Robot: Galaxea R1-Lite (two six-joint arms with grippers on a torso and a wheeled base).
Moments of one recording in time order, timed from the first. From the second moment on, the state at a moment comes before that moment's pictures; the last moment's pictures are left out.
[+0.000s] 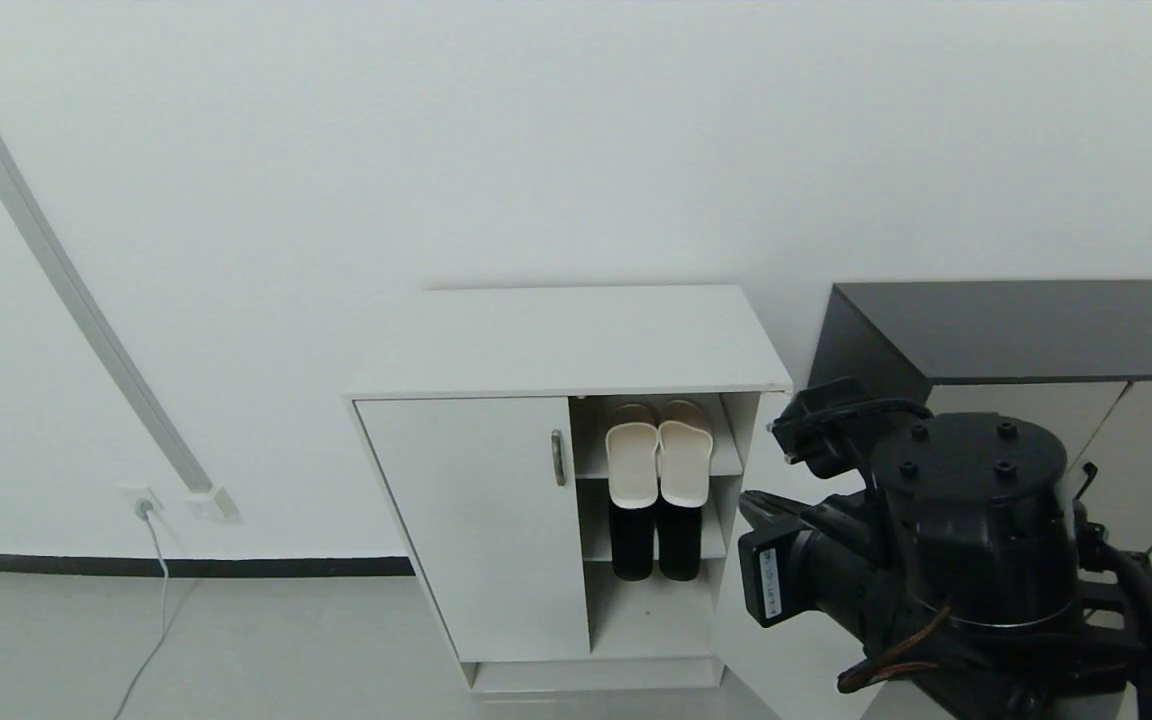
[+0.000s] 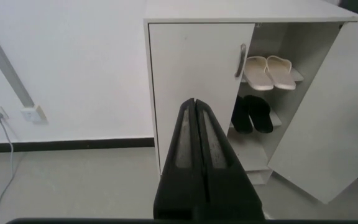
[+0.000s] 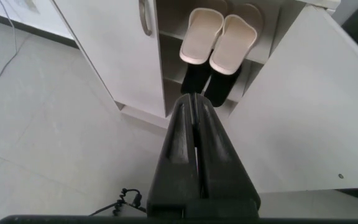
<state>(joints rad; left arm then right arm) 0.00 0.00 0.00 0.00 0.00 -0.01 0.97 1.63 -0.77 -0.48 -0.57 0.20</state>
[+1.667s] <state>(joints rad) 0.00 0.00 0.00 0.00 0.00 -0.01 0.90 1.59 -0.77 -0.48 -0.57 0.16</state>
